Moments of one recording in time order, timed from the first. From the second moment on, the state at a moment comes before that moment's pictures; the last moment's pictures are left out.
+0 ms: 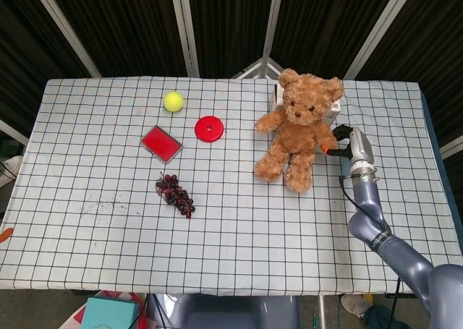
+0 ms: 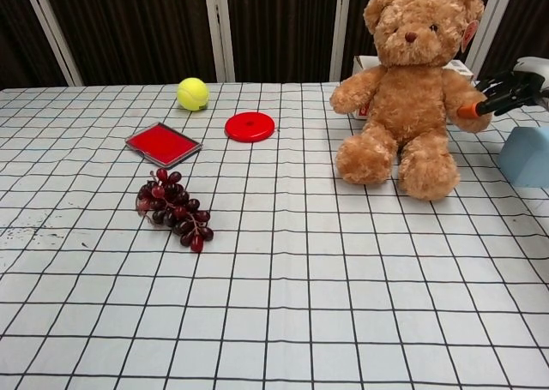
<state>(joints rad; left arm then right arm) -0.05 -1.04 -0.14 -1.70 1.20 1.45 0.12 0.77 -1.66 0.47 -0.80 -0.78 0.63 0.29</state>
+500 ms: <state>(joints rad) -0.05 -1.03 -0.14 -1.71 1.20 1.46 0.11 0.77 -1.65 0.48 -0.83 -0.77 0.64 0.24</state>
